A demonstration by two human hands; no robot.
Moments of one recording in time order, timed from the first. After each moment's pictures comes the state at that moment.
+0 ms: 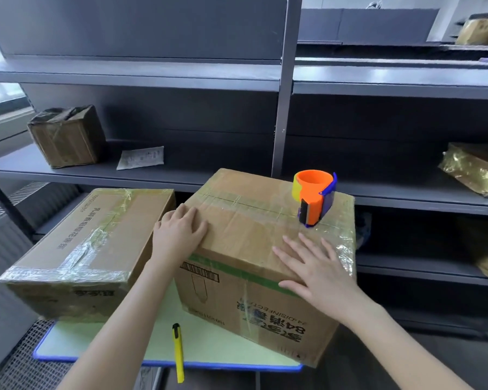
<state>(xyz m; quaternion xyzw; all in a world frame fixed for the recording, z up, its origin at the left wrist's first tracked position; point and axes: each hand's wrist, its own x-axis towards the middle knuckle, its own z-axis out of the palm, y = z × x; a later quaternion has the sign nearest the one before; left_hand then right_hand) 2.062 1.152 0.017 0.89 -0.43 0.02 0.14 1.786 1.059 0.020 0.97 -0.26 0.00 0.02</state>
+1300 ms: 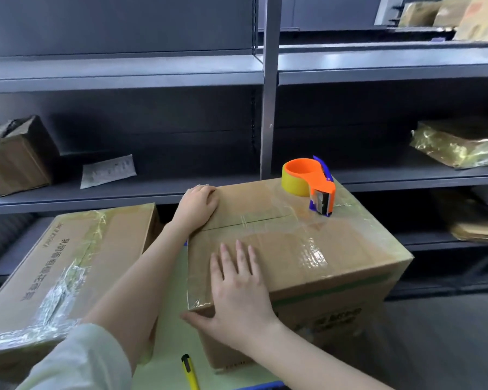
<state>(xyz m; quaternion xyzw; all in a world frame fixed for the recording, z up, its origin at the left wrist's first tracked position) 2.128 1.038 0.027 0.77 -0.59 -0.03 0.22 1.940 1.143 0.015 0.94 -0.32 0.06 0.01</state>
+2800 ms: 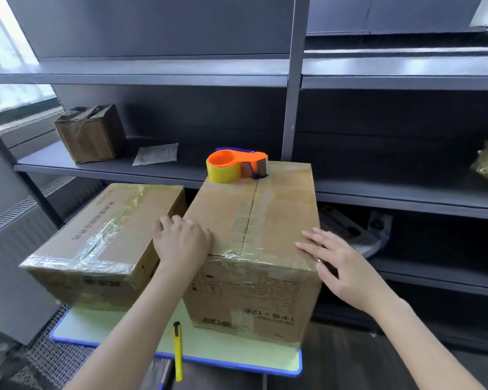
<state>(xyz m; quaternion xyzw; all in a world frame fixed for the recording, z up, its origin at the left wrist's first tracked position) 2.007 1.147 0.036 0.94 -0.31 0.13 -0.02 1.754 1.002 0.015 0.94 -0.18 0.19 -0.20</state>
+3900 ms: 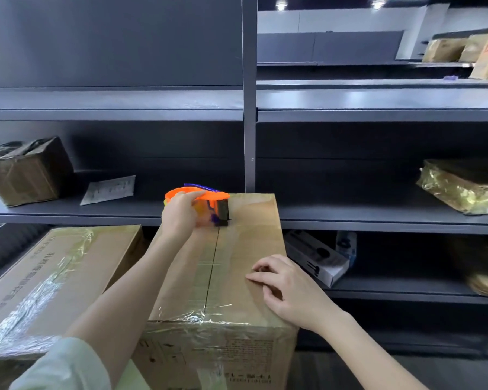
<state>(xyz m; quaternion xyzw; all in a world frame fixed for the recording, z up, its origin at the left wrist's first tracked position) 2.071 0.998 0.063 0.83 -0.44 0.05 0.33 1.804 0.986 0.031 0.95 -0.17 0.20 -0.17</state>
